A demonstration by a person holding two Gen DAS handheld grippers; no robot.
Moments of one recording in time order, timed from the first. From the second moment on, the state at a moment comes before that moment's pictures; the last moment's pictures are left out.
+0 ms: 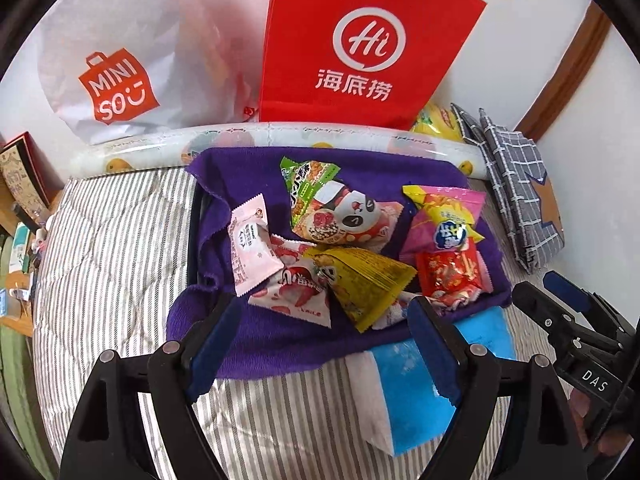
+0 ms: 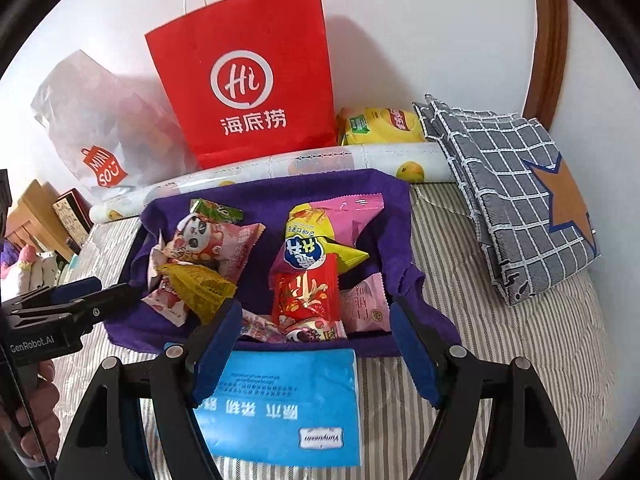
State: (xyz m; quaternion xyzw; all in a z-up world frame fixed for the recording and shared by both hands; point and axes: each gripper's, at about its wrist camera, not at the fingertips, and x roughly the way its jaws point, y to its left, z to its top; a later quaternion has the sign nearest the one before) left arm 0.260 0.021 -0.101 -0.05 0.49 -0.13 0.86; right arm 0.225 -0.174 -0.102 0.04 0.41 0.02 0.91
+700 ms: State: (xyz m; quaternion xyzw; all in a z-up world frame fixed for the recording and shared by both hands) left arm 0.169 0.011 -0.045 -0.03 0.45 -0.12 0.88; right arm 0.132 -0.186 -0.047 0.06 0.36 0.01 0.93
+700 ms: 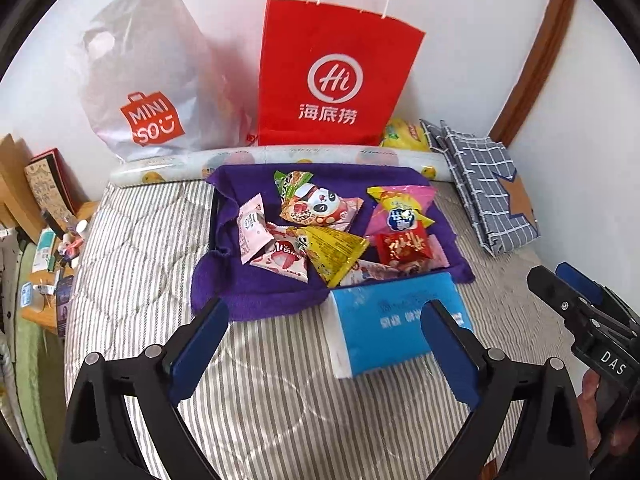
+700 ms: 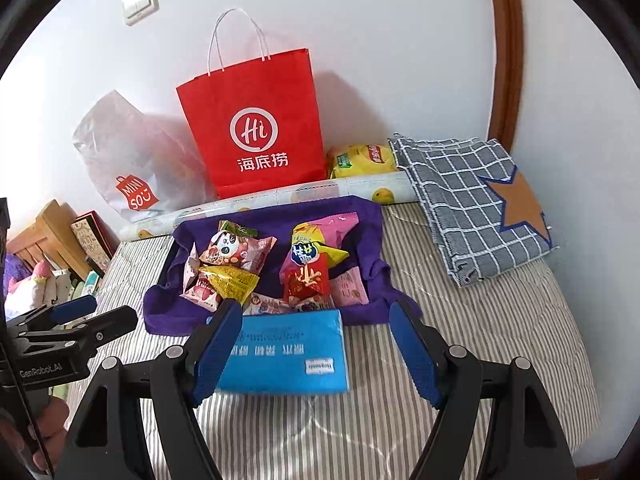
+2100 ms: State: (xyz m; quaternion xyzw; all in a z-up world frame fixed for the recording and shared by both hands) left arm 0.022 0.002 0.017 0.00 0.34 -0.09 0.94; right arm -0.024 -0.203 -0.007 0.06 0.29 -0.04 0.95
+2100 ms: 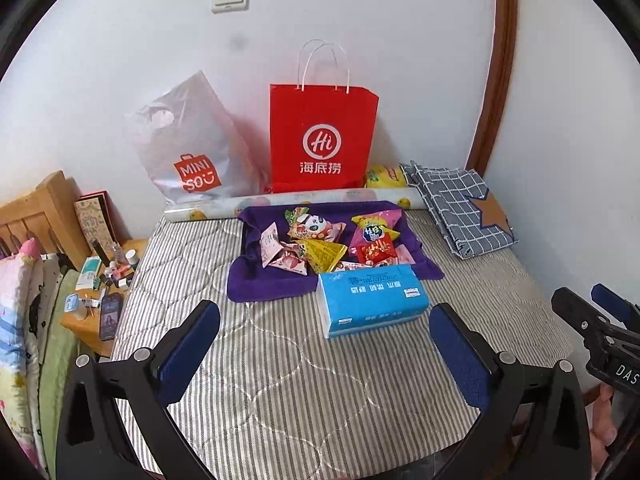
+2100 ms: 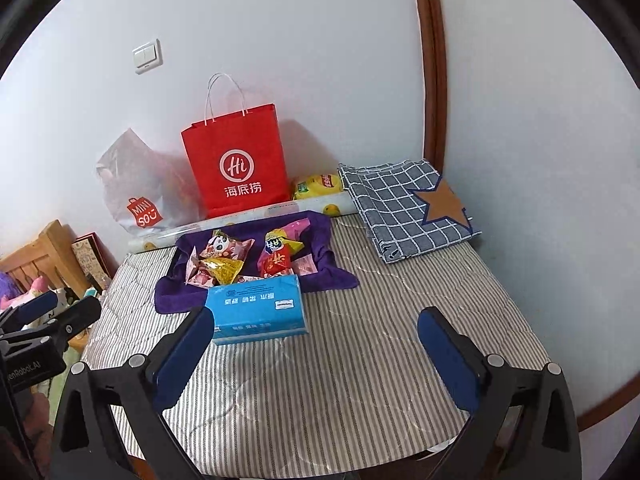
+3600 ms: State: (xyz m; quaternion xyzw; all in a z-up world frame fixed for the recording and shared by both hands) left arm 0.008 0.012 0.027 0.00 0.32 -0.08 0.94; right arm -0.041 -0.191 0.004 0.05 0.27 -0.04 0.96
